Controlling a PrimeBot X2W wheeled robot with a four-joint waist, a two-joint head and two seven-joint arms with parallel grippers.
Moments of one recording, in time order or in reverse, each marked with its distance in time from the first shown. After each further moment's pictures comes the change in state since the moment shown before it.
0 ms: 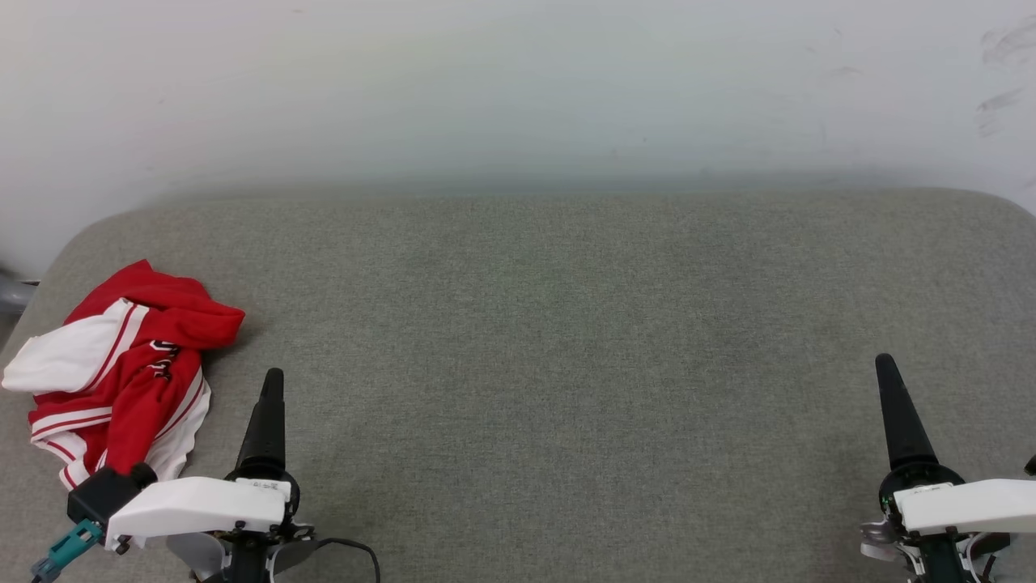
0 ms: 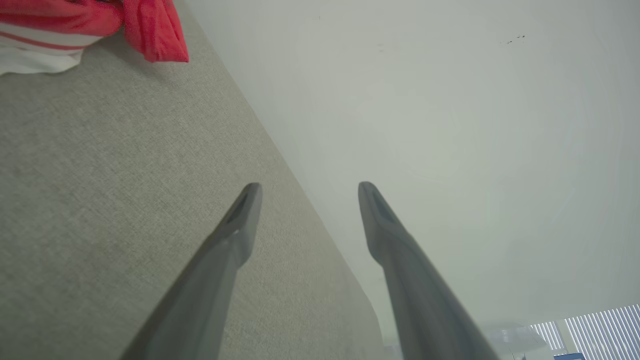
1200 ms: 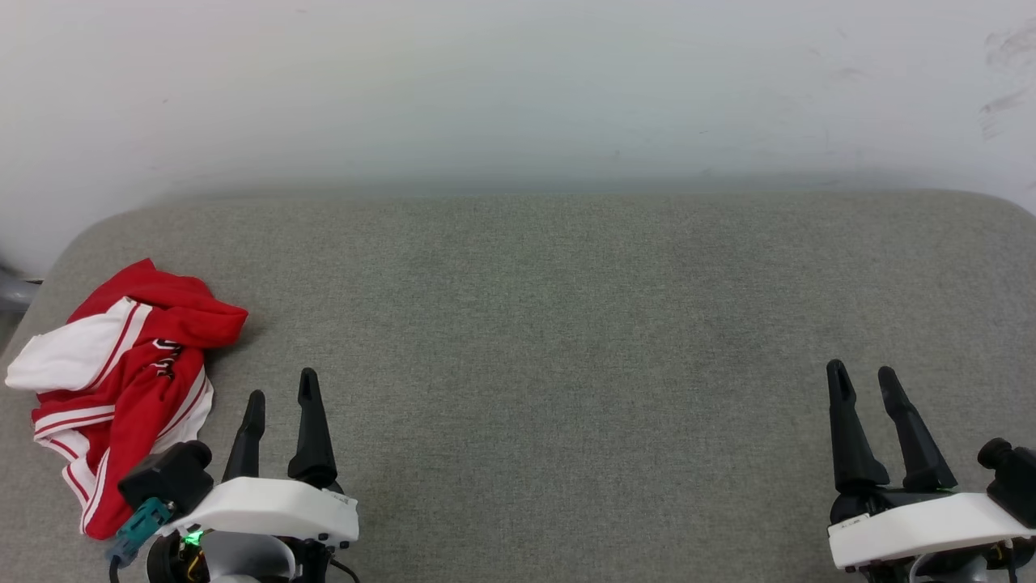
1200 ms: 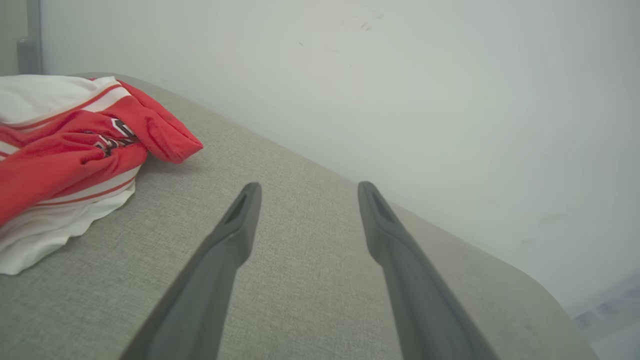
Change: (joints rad) left arm 0.034 0.001 -0.114 -0.076 0.611 0.122 -0.116; right arm 0.065 0.000 0.079 -0.137 -0.652 0.000 -0.115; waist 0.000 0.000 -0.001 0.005
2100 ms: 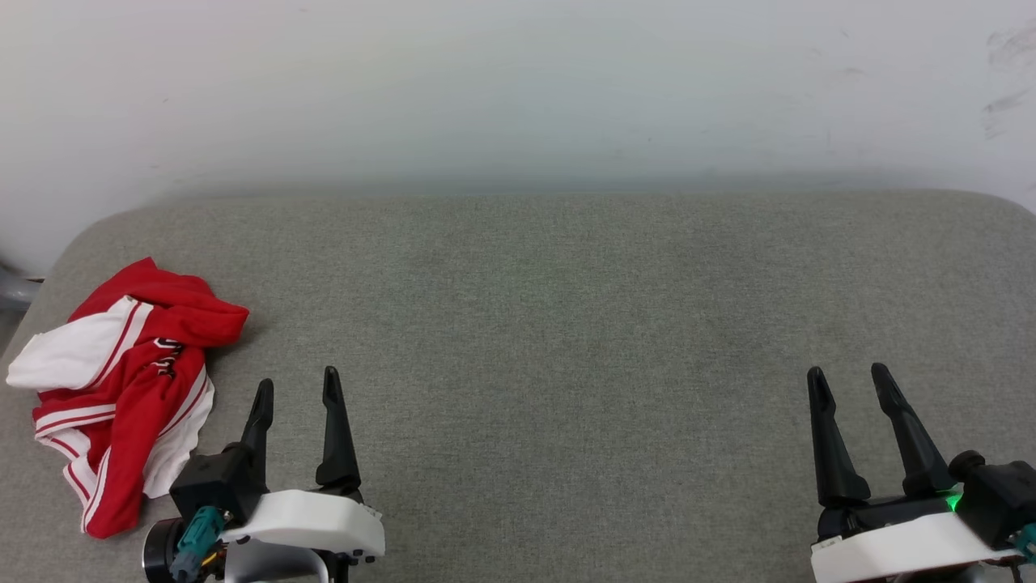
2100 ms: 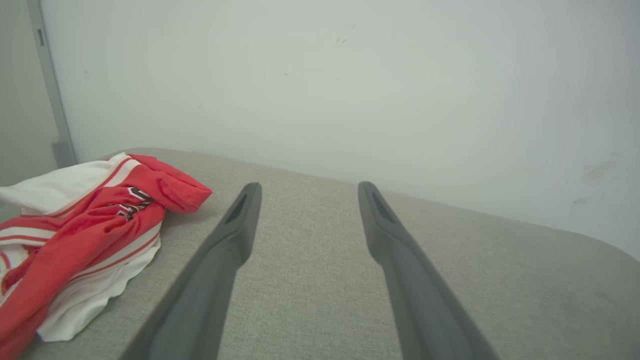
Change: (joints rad) left arm 0.021 0.010 -0.066 -0.031 0.273 0.048 -0.063; right arm 0.036 0.000 0.032 -0.061 -0.252 0.000 -0.066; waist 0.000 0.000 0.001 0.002
